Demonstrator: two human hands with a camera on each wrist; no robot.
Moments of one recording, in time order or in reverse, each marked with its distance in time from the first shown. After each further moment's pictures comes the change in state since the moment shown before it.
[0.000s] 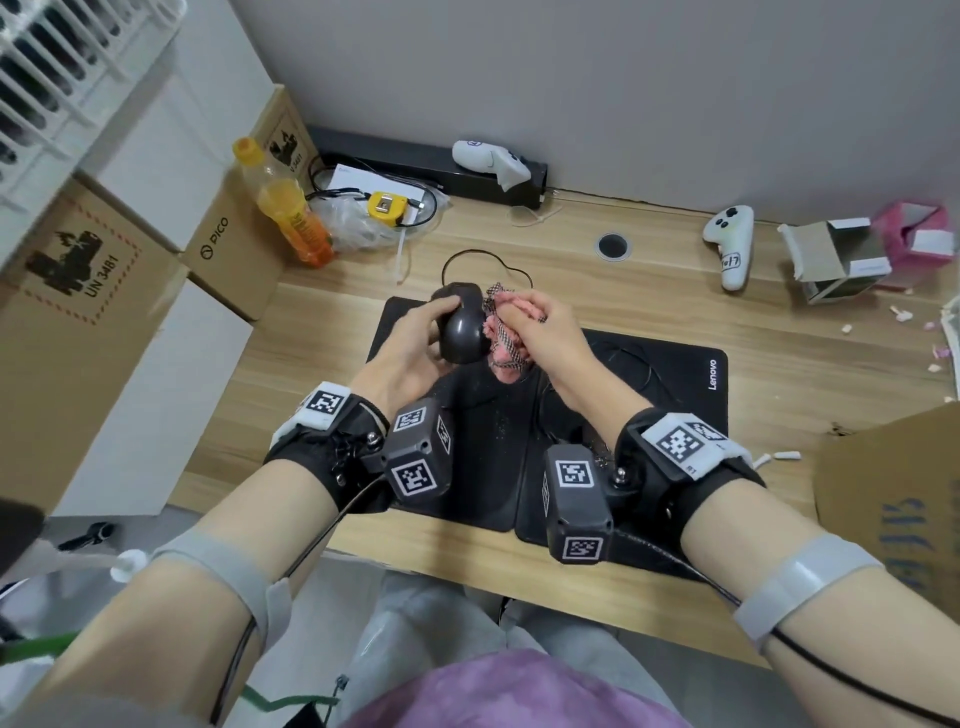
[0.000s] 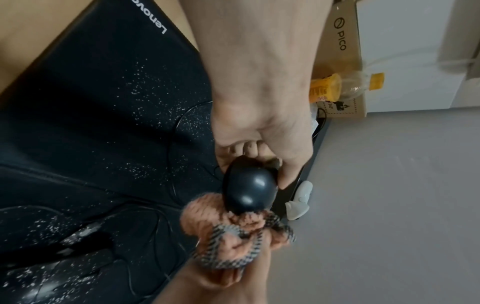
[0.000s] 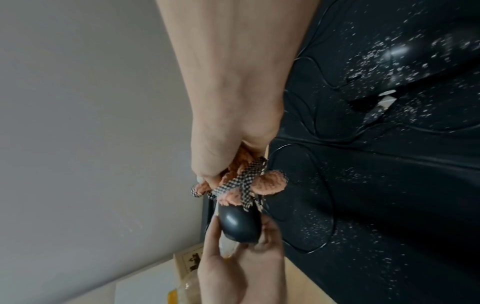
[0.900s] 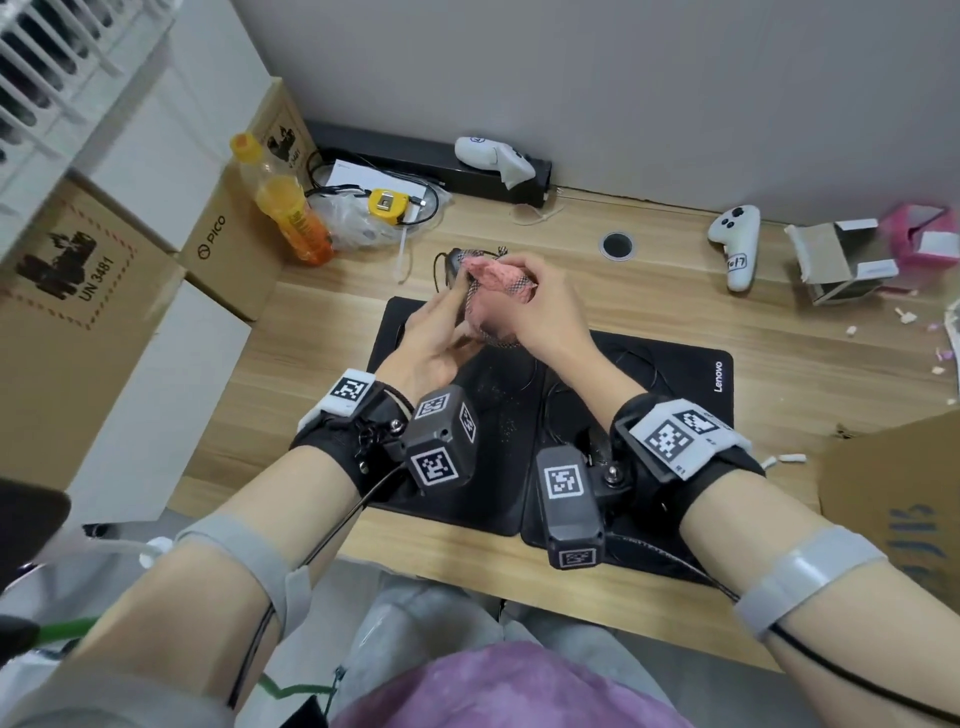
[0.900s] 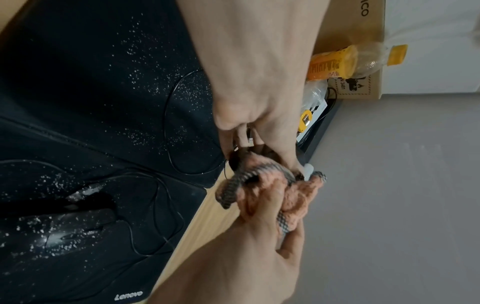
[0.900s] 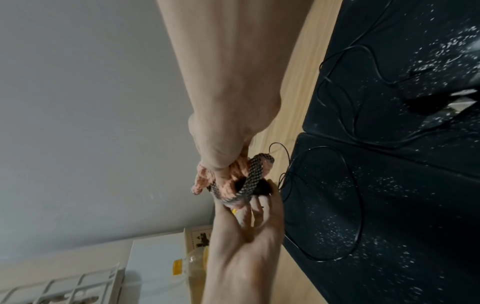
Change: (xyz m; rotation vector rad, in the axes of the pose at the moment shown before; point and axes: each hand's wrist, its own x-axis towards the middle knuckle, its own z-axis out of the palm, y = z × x) left_hand 0.019 0.004 0.015 -0.108 0.013 0.059; right_hand 0.014 -0.026 0.015 -0.352 0.104 -0.210
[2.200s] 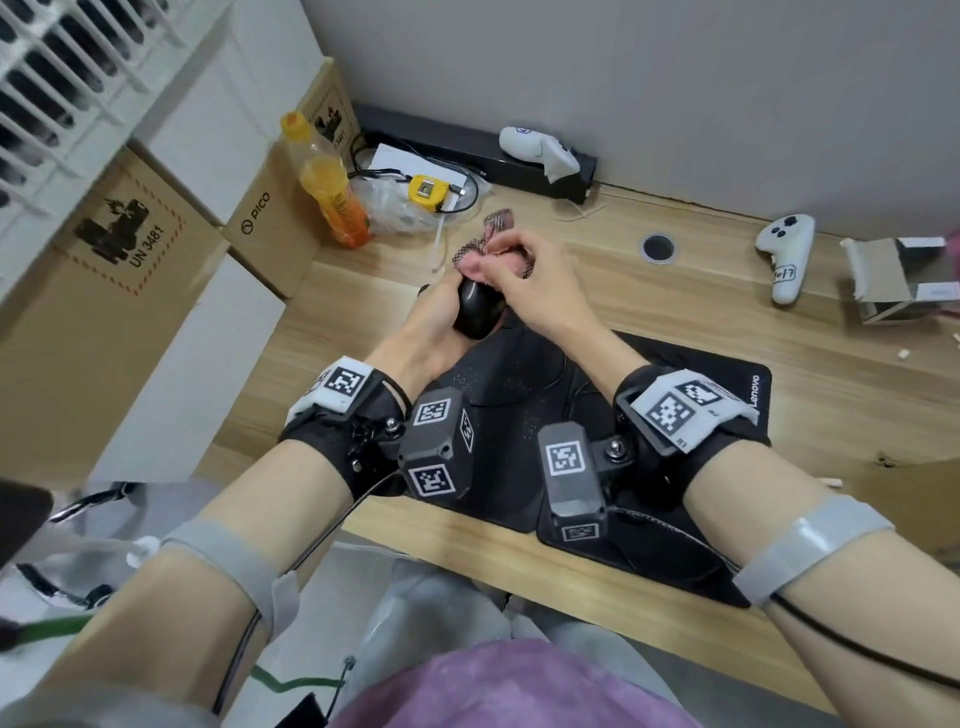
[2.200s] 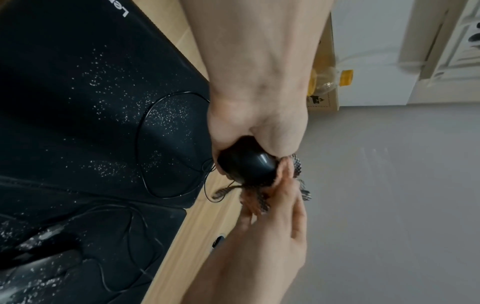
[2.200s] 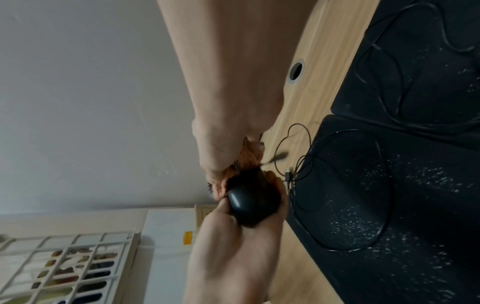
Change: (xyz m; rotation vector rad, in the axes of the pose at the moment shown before) left_hand -0.007 0.021 -0.016 -0.106 -0.117 0.004; right_hand 0.019 -0.019 0.026 -0.018 -0.074 -0.144
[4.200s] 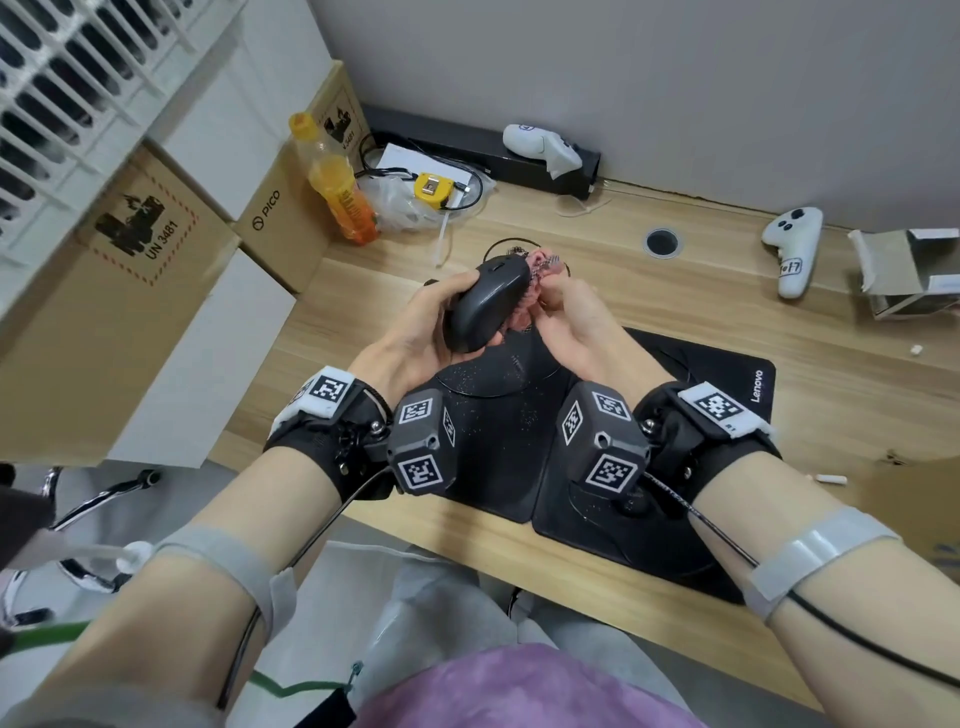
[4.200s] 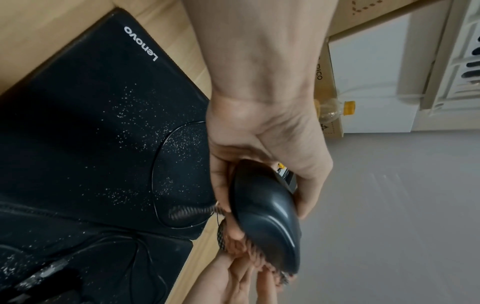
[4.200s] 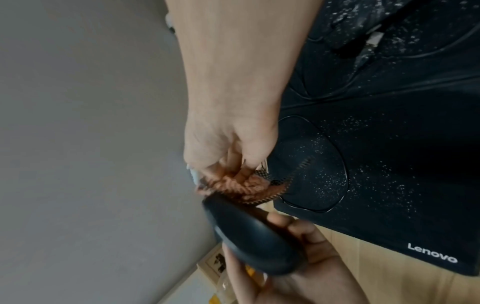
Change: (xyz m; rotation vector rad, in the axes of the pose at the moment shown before) left_hand -0.049 -0.002 -0.002 0.292 0.031 -0.017; right_hand -0.017 0.033 -0.018 0.970 0.015 0.604
